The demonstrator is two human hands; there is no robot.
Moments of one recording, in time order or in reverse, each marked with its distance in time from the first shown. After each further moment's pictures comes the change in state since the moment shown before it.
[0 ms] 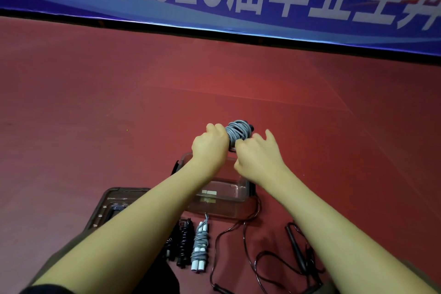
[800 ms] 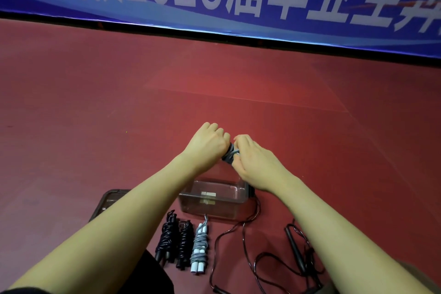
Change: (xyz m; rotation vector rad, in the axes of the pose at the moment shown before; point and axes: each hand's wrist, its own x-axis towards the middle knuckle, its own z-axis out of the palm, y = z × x) left_hand 0.003 -0.027 -0.011 0.262 0.226 0.628; right_hand -0.003 0.014 0.018 0.411 0.077 -0.111
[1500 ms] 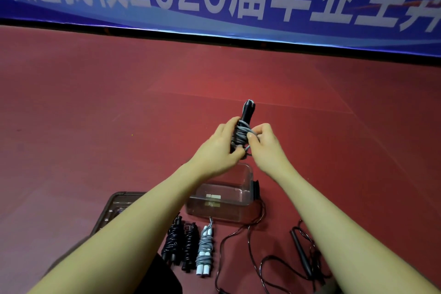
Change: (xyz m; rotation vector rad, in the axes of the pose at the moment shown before) left_hand -0.005 0.015 -0.011 -1.064 0.044 -0.433; right_hand 0.020 0.004 0.001 0.761 0.295 0.395
